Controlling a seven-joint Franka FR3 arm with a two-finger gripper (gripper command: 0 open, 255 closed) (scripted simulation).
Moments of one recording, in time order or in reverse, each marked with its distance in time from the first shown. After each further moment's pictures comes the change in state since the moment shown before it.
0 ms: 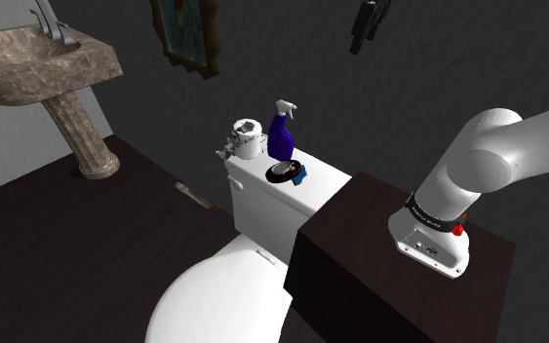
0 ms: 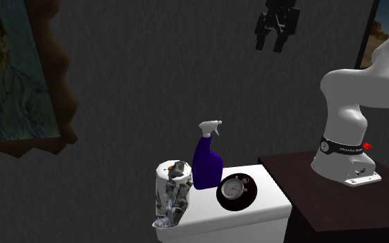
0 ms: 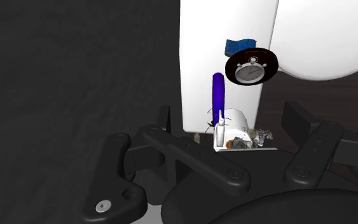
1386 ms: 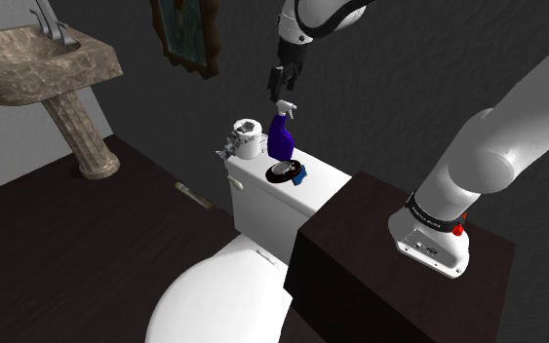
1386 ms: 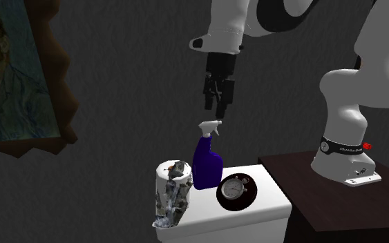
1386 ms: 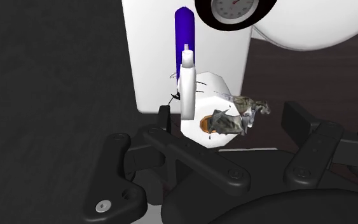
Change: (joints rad) arm 0.040 0.602 0.036 0.038 0.097 0.568 0.041
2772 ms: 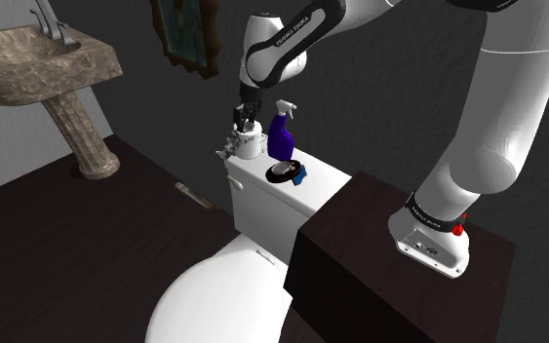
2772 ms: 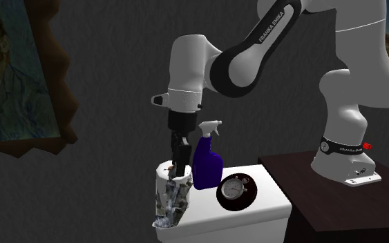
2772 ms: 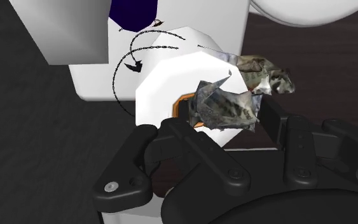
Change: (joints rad) arm 0.029 0.509 0.025 0.247 0.038 0.272 -0.006
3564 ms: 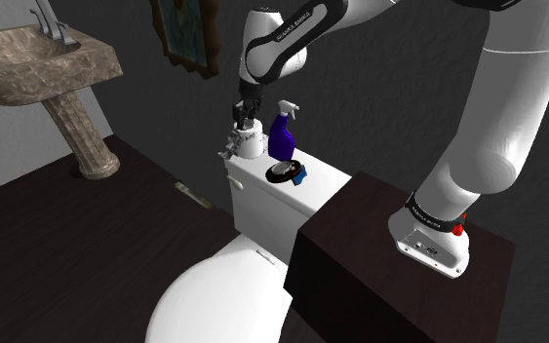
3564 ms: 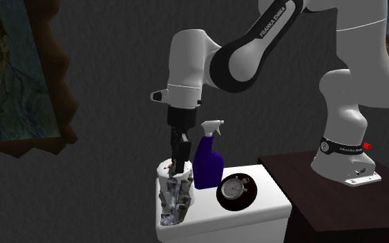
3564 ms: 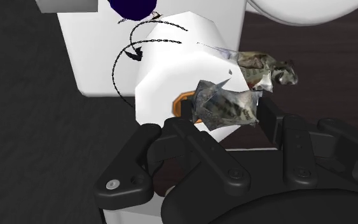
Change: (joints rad) arm 0.000 -0.015 0.000 0.010 0.000 -0.024 0.003
